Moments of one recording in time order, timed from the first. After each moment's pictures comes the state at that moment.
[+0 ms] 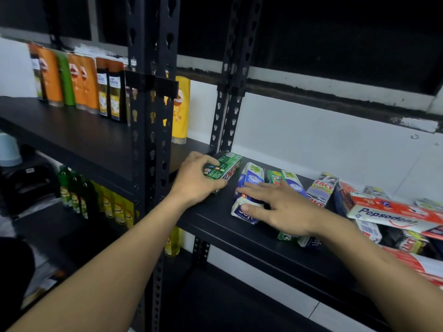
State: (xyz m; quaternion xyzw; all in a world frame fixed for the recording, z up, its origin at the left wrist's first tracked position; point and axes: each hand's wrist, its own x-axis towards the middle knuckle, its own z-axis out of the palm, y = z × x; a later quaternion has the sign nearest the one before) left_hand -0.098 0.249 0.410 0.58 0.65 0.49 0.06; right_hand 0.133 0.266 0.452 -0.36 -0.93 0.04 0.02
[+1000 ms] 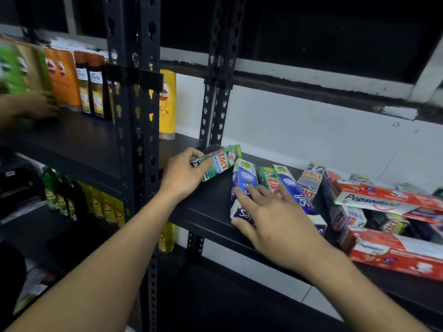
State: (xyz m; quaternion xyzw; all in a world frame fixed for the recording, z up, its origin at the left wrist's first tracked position) left_hand -0.100 0.256 0.408 0.52 0.66 0.54 0.09; right_hand 0.134 0.200 0.427 -0.41 -0.90 -0.15 0.07
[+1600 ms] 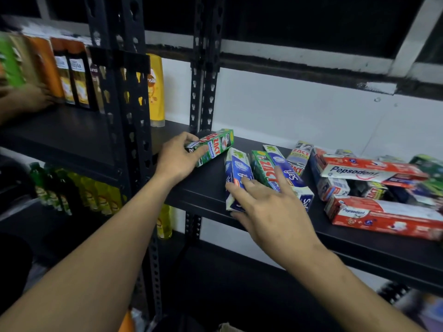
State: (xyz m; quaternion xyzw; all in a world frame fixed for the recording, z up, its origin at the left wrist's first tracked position) left_hand -0.096 0.250 0.410 0.55 0.64 0.53 0.07; right_hand 0.139 0.157 0.410 -0.38 -0.87 -0.26 0.18
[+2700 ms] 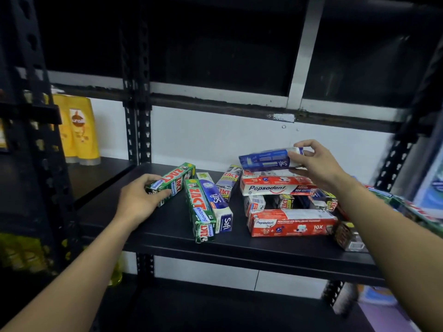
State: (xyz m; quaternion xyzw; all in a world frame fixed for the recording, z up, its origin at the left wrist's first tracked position) left_hand -0.028 0.249 0.411 0.56 0.61 0.53 0.15; right_hand 0.369 0.268 0.519 -0.50 -0.59 0.31 0.55
